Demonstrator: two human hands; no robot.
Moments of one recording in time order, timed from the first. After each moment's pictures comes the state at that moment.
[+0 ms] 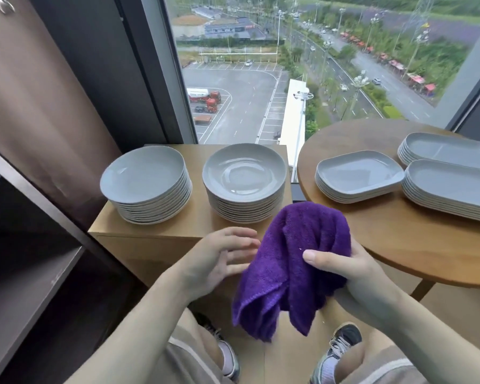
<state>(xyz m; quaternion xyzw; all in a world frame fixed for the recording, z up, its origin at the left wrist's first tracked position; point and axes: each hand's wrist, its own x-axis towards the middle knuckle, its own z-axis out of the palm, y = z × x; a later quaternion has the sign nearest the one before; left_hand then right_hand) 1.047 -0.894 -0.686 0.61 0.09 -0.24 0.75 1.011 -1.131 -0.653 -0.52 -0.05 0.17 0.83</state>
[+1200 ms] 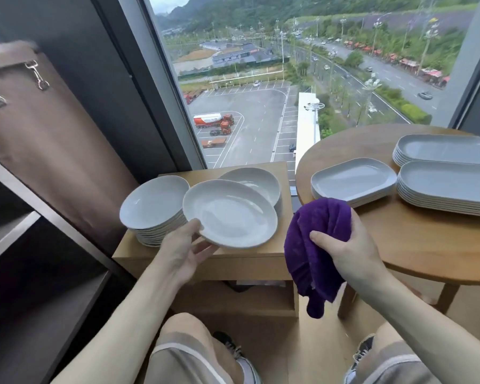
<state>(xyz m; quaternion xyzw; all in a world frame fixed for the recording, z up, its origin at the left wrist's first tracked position) 1.060 -0.880 -0.630 0.57 0.27 -0.01 0.78 1.035 -1.162 -0.659 -0.71 0.06 -0.05 0.70</state>
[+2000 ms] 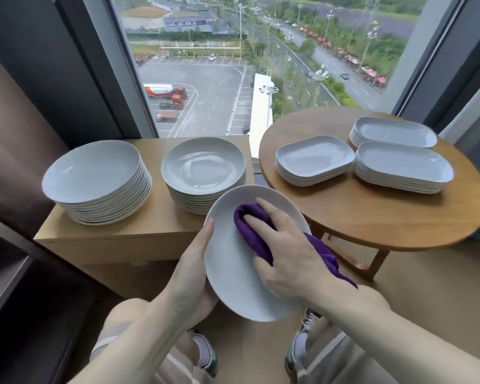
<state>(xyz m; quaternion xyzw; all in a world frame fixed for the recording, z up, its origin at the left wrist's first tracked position) 1.001 -0.953 -0.675 0.49 0.11 -0.19 0.84 1.010 -1.129 -0.689 -0.94 -0.16 -0.01 0.30</state>
